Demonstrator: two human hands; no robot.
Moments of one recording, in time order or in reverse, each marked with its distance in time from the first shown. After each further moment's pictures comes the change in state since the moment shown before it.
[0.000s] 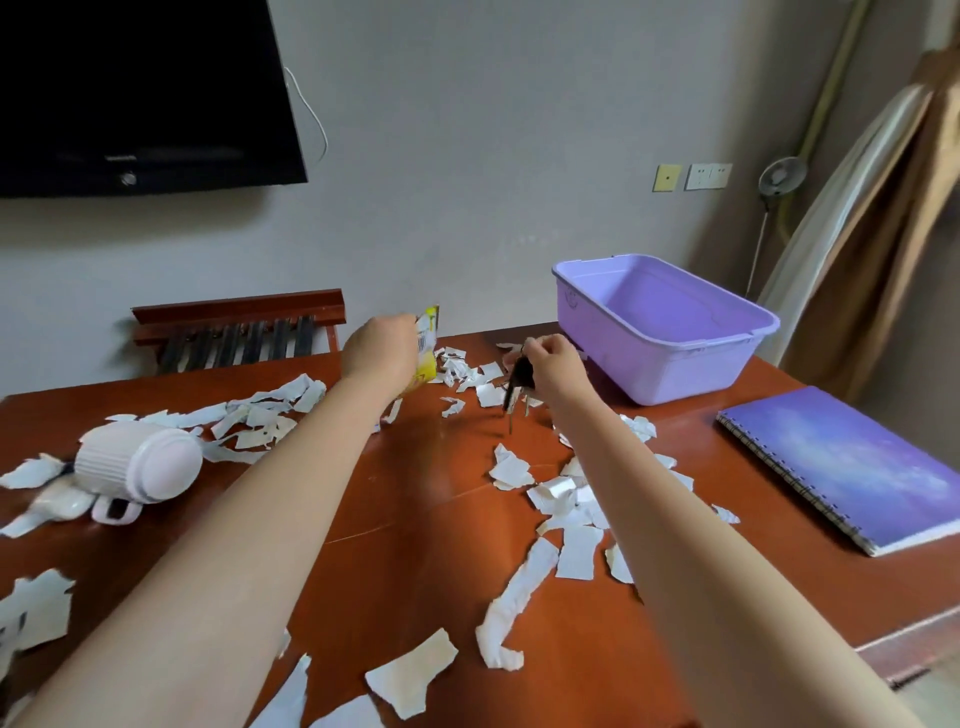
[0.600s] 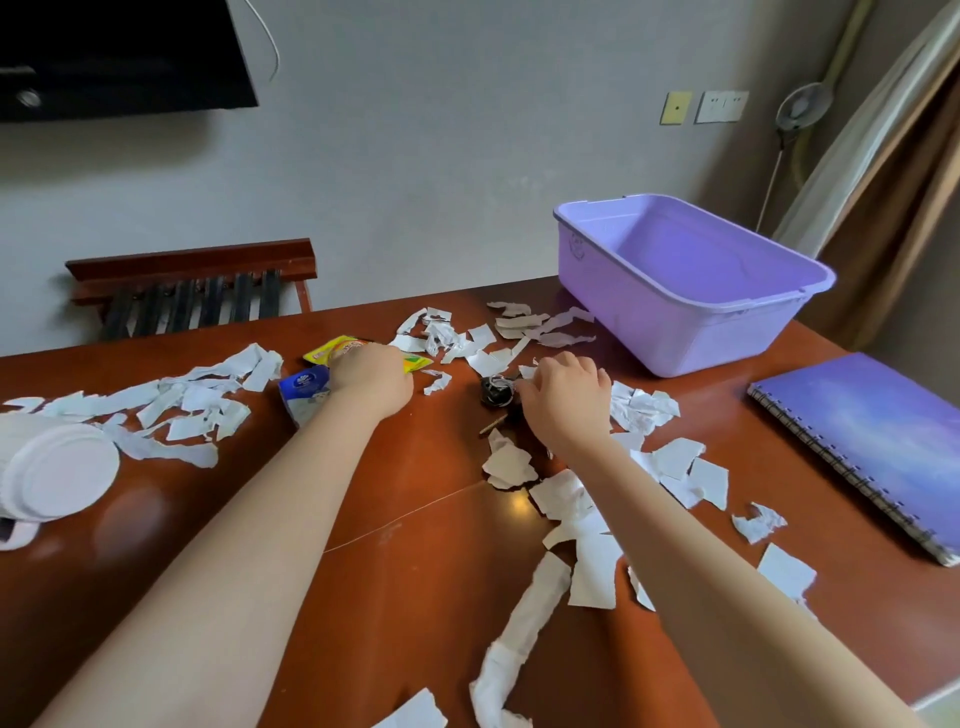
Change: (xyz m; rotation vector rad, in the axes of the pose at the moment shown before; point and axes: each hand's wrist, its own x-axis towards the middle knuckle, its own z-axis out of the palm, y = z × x) left_hand 0.022 -0.007 0.111 0.210 -0.275 -0.003; right_hand 0.023 0.079 -0.001 -1.055 0.087 -0.223
